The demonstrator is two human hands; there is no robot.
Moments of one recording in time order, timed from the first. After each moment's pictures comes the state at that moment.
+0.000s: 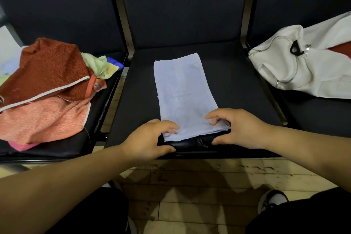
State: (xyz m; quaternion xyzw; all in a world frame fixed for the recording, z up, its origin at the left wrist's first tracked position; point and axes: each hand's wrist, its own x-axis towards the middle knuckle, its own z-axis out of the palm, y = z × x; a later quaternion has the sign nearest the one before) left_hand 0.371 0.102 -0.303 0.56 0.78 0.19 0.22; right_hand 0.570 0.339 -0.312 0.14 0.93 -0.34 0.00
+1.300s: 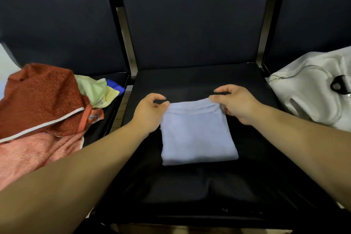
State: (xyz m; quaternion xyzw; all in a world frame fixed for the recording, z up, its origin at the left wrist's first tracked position) left_hand 0.247 0.237 -0.301 0.21 0.84 0.46 0.19; right_hand 0.411 0.441 -0.298 0.41 0.66 -0.62 -0.12
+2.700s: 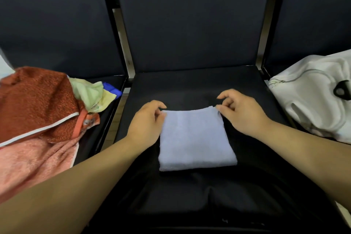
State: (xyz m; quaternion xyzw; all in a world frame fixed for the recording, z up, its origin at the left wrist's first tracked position) left_hand 0.245 0.227 -0.317 0.37 0.87 0.32 0.06; right_hand 0.437 0.441 -0.309 0.29 0.89 -0.32 -0.17
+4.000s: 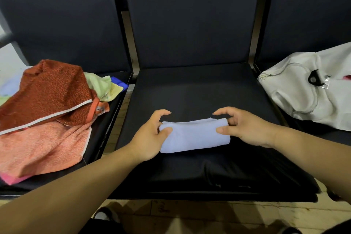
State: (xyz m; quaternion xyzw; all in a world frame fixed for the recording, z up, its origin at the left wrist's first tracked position) left_hand 0.297 0.159 -0.318 0.39 0.81 0.36 0.24; right_hand 0.505 0.391 -0.297 0.26 0.81 -0.53 0.02
